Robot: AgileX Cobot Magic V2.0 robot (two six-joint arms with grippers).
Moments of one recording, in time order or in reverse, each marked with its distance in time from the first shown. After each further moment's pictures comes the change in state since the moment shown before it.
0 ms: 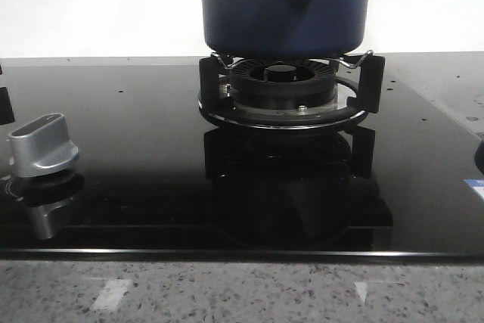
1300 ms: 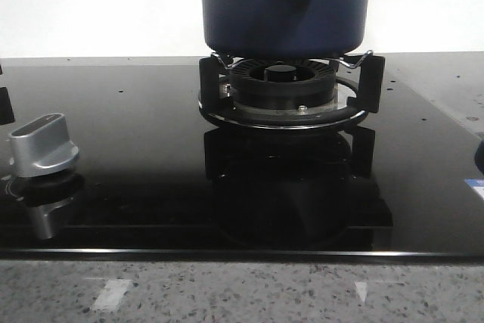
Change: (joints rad) left arm -0.021 0.129 -0.020 -0.005 -0.120 -0.007; right arm 0.000 0.000 0.000 0.000 0.005 0.000
